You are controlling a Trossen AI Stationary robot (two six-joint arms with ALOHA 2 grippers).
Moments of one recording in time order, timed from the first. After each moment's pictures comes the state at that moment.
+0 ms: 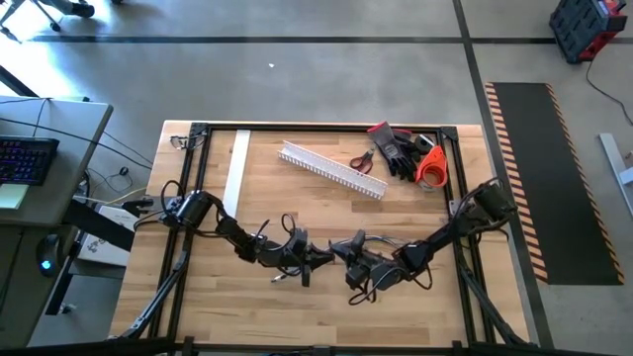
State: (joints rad) left arm -0.39 2.19 0.76 1.39 -0.44 -0.64; right arm 0.56 1.89 0.77 0.71 0.91 -0.86
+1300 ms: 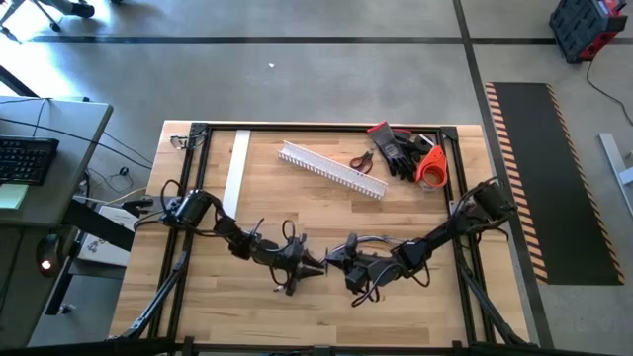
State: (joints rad) left arm -0.39 2.17 0.66 1.36 -0.18 -0.27; right arm 0.53 1.89 0.77 0.73 0.64 -0.78
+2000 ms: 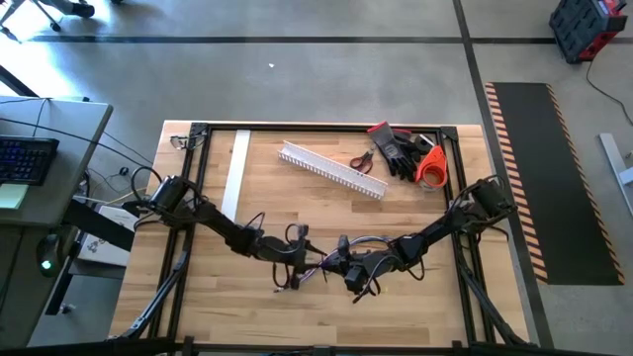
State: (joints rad) left arm -0.37 1.96 0.71 0.94 -0.26 0.17; right arm 0.46 1.89 0.77 0.73 0.38 -0.79
